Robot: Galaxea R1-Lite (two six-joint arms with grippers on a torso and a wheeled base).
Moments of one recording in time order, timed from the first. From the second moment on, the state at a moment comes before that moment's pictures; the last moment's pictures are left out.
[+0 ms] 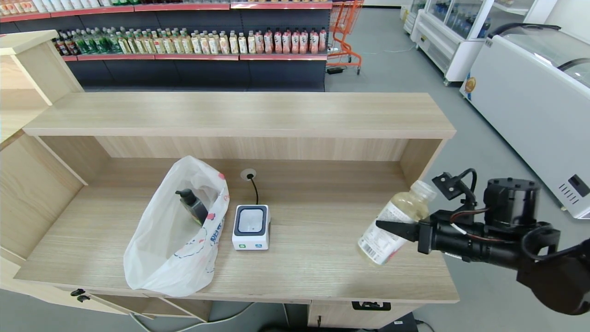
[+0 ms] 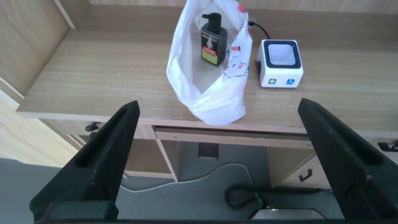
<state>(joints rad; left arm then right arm) 0.00 0.00 0.00 0.00 0.02 0.00 0.24 1.80 -0.50 -1.00 0.65 0.18</state>
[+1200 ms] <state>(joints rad) 0.00 0.00 0.00 0.00 0.02 0.00 0.43 1.33 -0.52 -0.48 1.02 0.23</state>
